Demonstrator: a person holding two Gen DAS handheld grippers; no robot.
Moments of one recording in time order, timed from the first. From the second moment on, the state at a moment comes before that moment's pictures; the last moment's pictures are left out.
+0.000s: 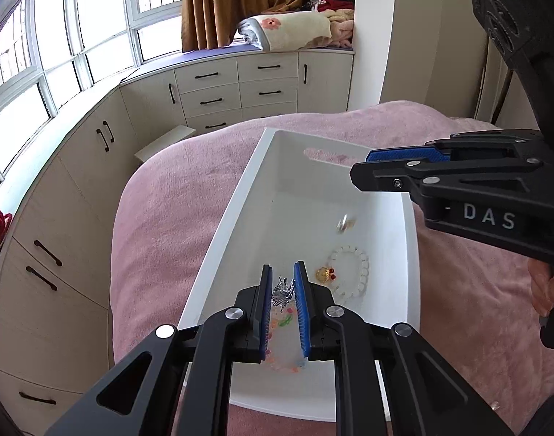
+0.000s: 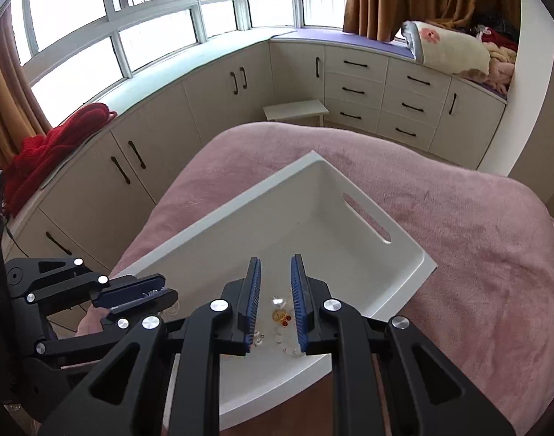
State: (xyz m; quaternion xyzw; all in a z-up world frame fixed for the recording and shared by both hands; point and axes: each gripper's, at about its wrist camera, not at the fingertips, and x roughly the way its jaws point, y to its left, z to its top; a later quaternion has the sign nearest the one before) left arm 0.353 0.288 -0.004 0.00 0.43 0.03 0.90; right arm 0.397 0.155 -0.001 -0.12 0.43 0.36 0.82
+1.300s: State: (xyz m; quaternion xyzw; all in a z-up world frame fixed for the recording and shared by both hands) left arm 0.232 0.163 0.088 0.03 0.32 -0.08 0.94; right arm 0.271 -0.023 0.107 -0.13 0.26 0.38 0.88
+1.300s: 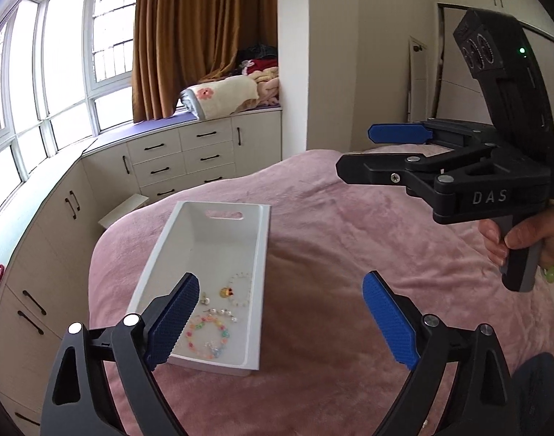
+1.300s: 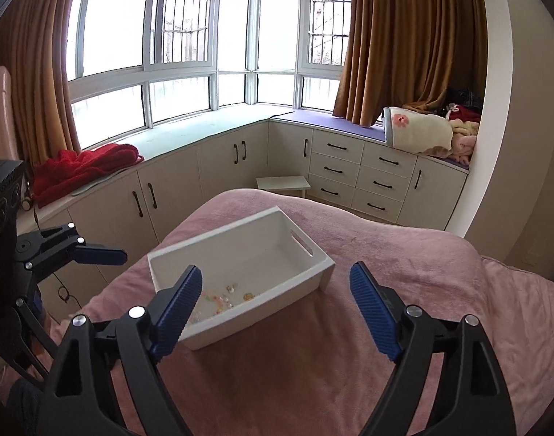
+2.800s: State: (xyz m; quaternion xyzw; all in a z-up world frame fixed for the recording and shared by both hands) left arm 0.177 -0.009 -0.158 0.12 0.52 -0.27 0.80; right arm 0.150 -0.114 -0.161 -0.28 0.46 0.45 0.72
